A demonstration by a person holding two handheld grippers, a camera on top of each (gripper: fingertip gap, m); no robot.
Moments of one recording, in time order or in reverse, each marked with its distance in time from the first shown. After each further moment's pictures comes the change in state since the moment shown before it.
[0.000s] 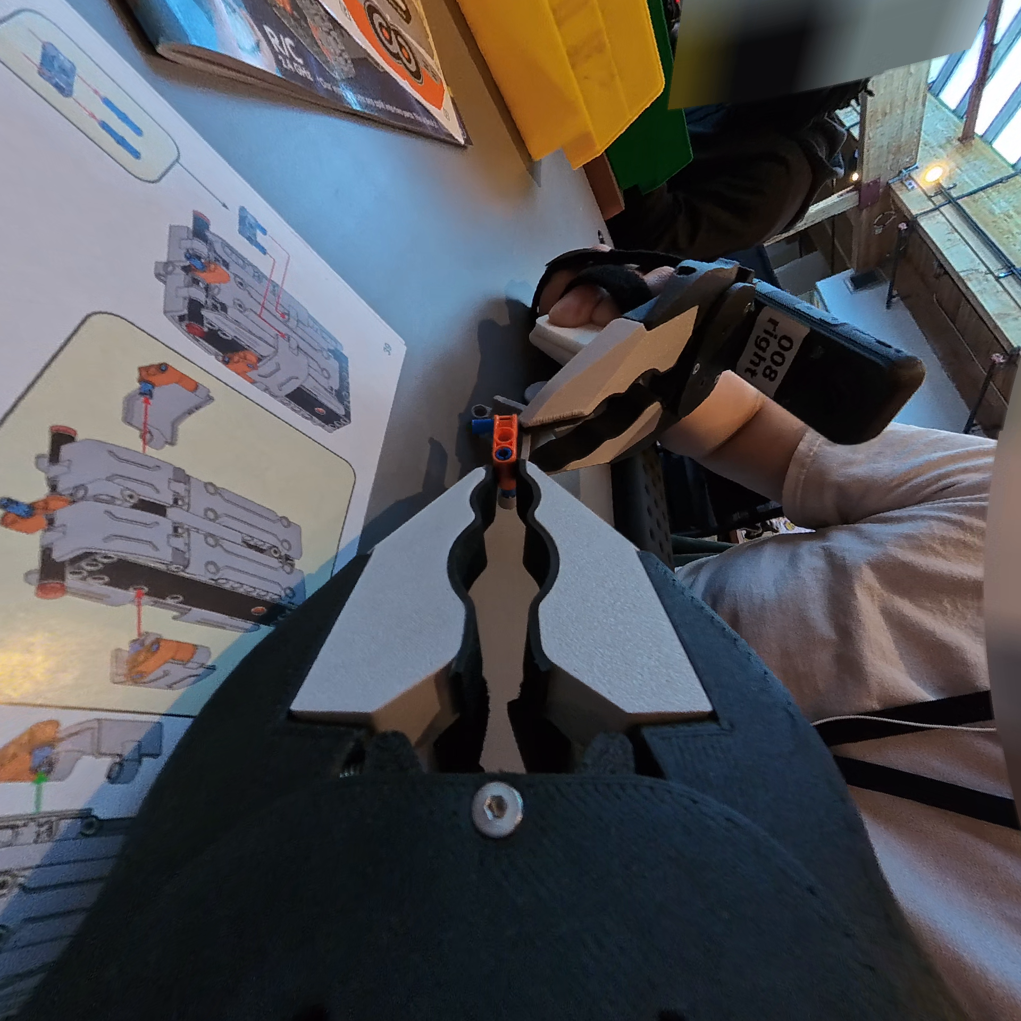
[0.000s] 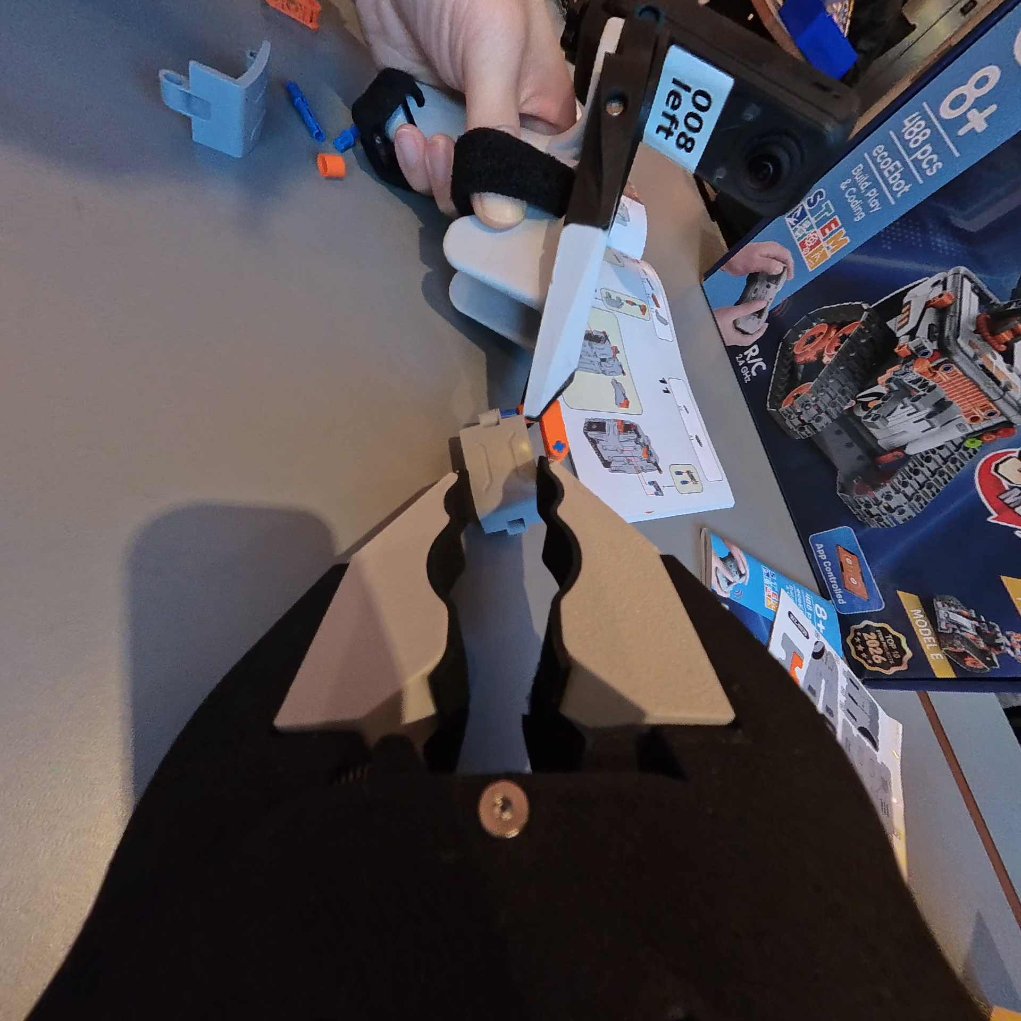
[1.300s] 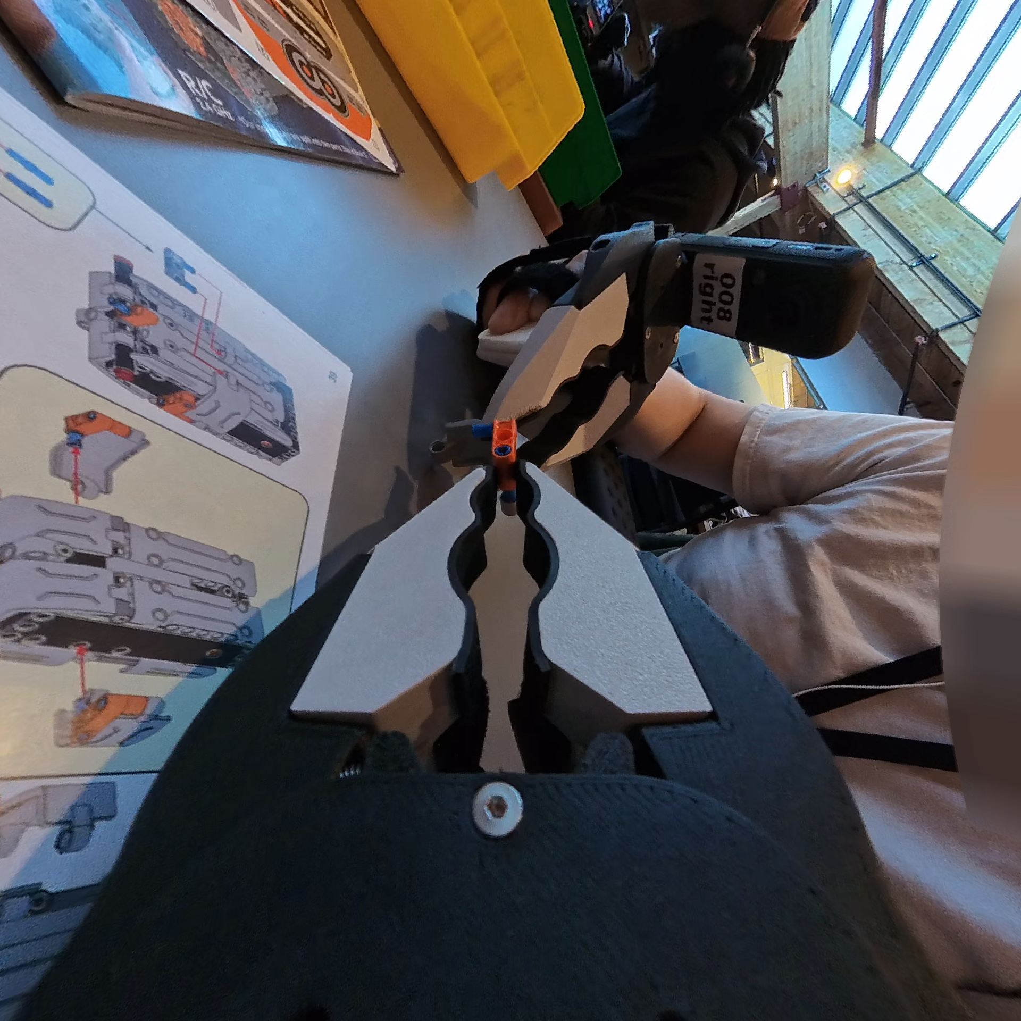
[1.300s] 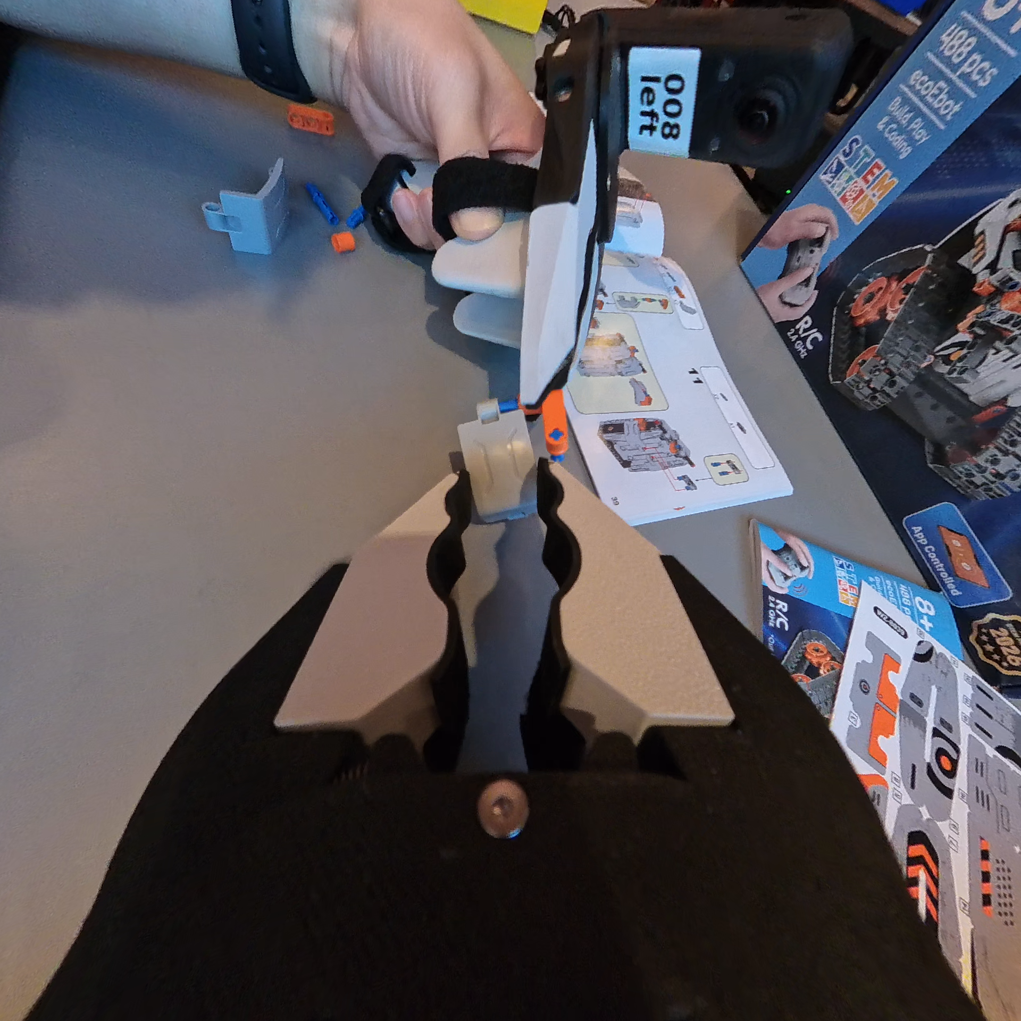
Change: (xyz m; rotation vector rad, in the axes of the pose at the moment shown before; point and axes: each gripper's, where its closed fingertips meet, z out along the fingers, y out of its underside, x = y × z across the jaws) left arm 0.016 -0.005 0.000 0.026 0.103 0.045; right arm 0.002 -0.006 -0.004 0.052 -0.123 0.201
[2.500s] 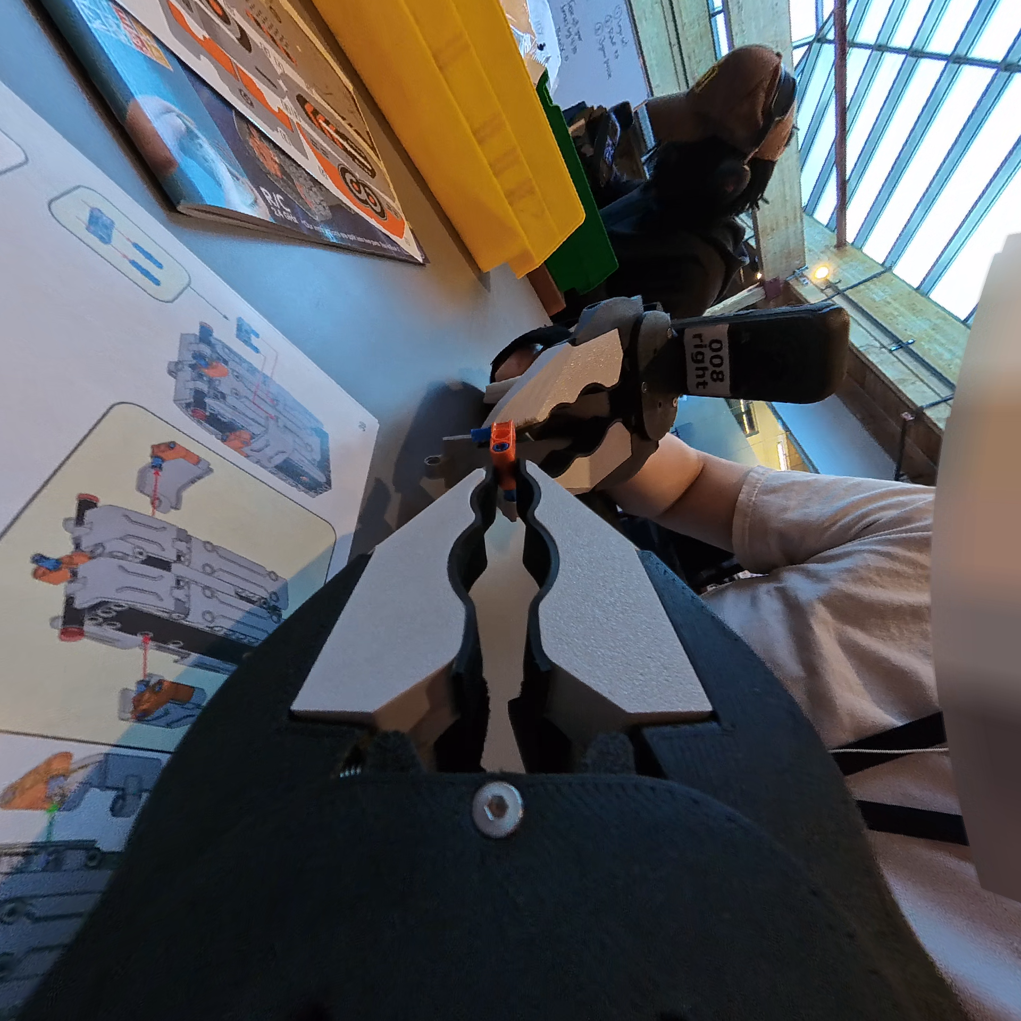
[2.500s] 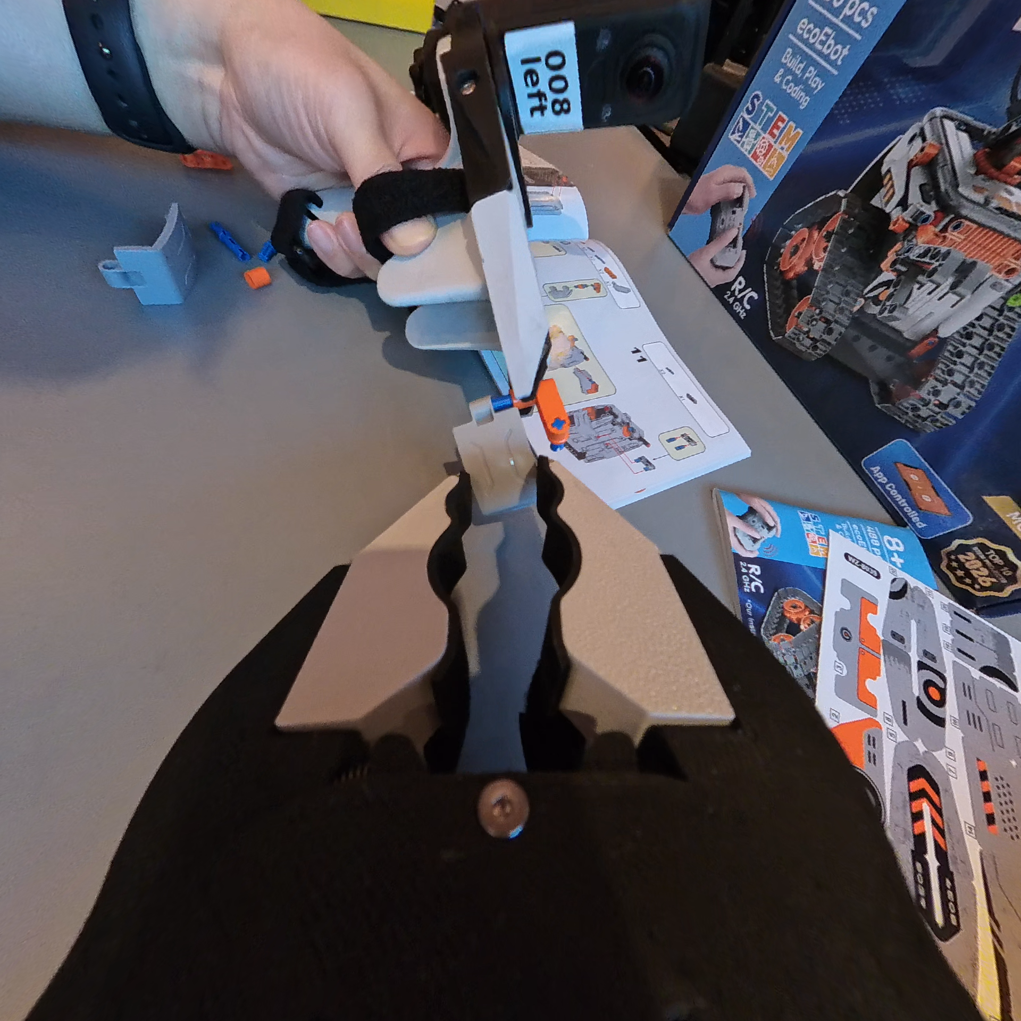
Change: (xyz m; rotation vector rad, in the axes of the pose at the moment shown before) left arm -0.003 -0.021 -0.007 0.145 -0.017 -0.016; right arm 0.020 -0.001 0.003 -0.008 0.116 0.128
